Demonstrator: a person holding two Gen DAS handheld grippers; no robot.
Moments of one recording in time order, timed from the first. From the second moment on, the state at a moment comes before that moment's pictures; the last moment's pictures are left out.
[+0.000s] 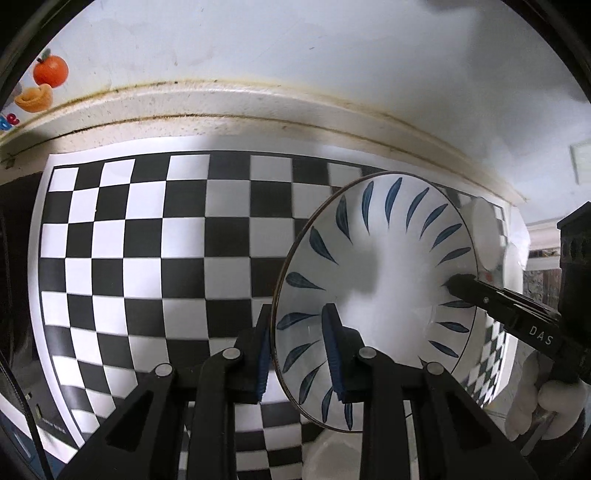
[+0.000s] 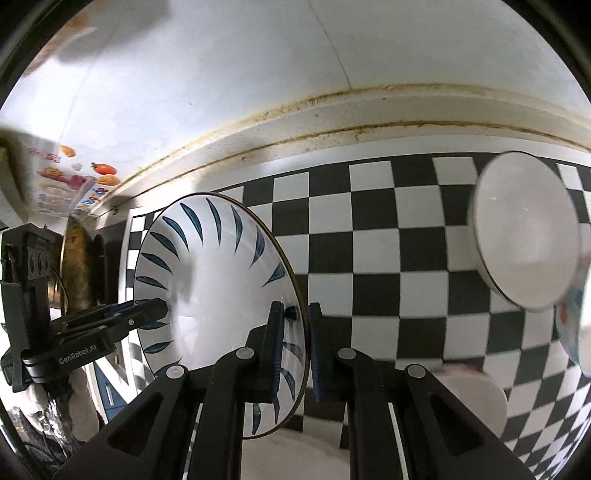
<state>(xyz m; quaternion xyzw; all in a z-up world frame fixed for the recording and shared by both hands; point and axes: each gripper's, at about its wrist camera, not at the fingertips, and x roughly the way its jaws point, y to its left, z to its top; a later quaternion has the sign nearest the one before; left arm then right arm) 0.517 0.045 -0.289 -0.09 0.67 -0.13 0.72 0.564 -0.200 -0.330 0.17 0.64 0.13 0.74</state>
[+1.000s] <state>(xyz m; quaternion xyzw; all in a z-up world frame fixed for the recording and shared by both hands) 0.370 0.003 -0.277 -0.05 0.70 -0.17 0.69 0.376 -0.234 -0.315 0.19 0.66 0.13 0.72</state>
